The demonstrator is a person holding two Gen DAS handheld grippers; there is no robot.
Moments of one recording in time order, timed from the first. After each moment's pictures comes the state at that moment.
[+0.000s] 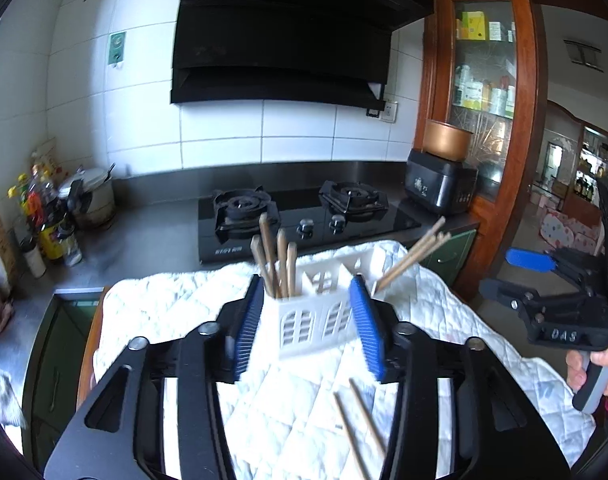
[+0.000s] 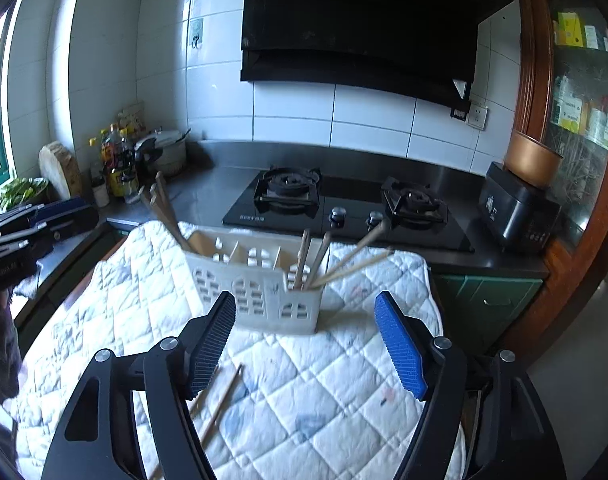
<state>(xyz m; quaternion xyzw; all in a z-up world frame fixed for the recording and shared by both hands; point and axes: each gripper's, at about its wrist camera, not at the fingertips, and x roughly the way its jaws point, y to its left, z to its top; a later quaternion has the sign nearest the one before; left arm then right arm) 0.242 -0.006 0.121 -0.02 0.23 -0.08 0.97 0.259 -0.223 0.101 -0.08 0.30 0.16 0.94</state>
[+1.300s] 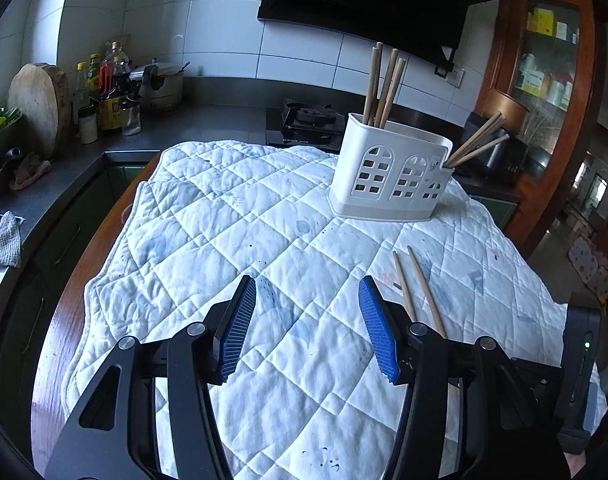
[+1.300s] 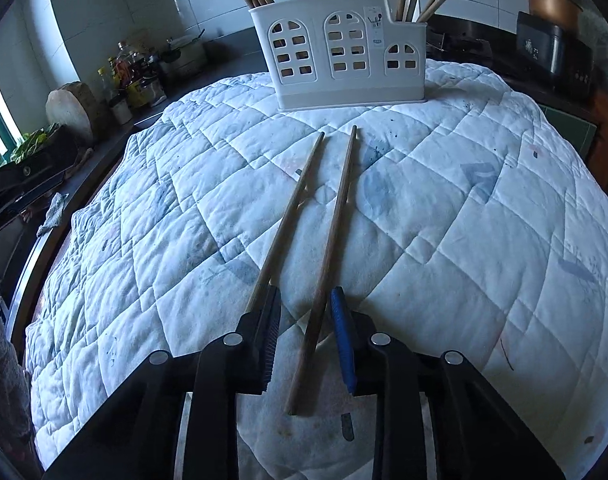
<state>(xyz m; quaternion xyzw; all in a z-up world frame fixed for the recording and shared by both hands) 0.146 0.050 -0.013 -0.10 0.31 0.01 0.94 0.174 -0.148 -0.090 0.02 0.46 0.18 0.87</state>
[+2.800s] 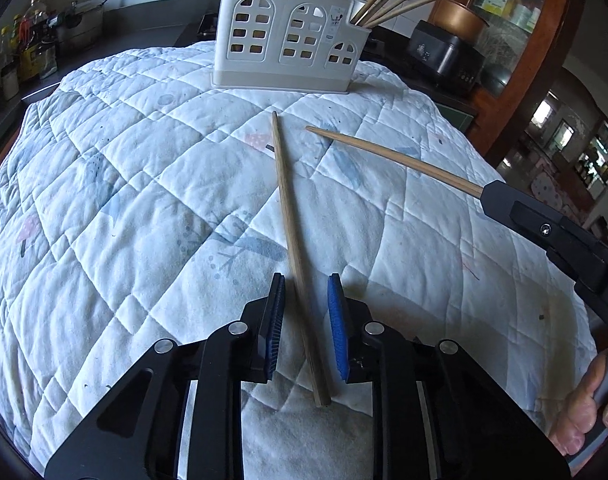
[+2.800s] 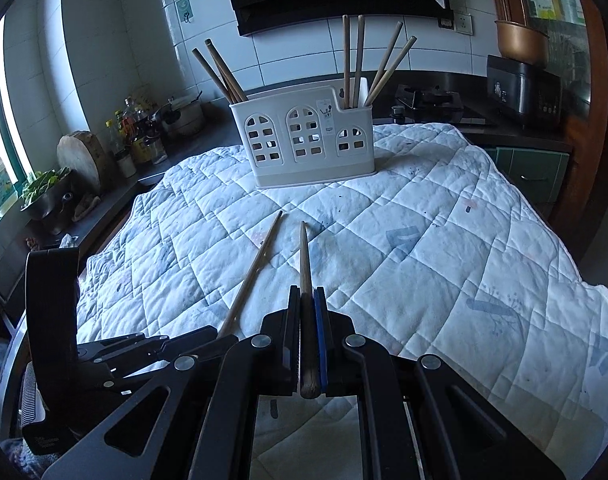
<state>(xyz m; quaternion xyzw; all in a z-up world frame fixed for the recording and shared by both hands) 0.158 -0.069 -0.096 -0.09 0.44 -0.09 0.89 0.146 -0.210 -0.035 0.03 0.36 0.18 0.92</state>
